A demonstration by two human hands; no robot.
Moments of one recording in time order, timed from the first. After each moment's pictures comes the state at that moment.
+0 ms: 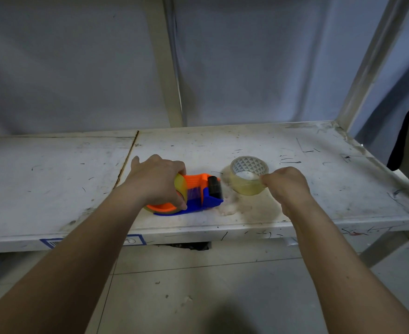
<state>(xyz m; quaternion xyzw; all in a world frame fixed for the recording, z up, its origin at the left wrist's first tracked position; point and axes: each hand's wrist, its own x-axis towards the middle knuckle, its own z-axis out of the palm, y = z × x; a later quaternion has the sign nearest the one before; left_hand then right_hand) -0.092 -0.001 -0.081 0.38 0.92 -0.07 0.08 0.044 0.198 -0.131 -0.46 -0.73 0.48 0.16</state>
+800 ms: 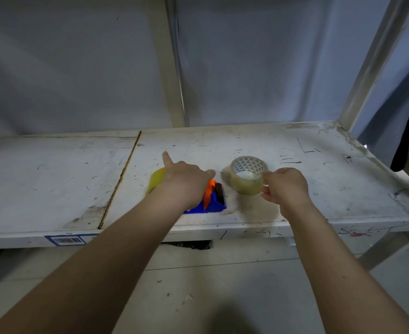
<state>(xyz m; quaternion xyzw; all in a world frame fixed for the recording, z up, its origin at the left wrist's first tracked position) -0.059 0.047 -0.087 0.40 0.88 -0.24 0.06 0.044 0.195 -0.135 -0.45 -0.66 0.56 0.21</state>
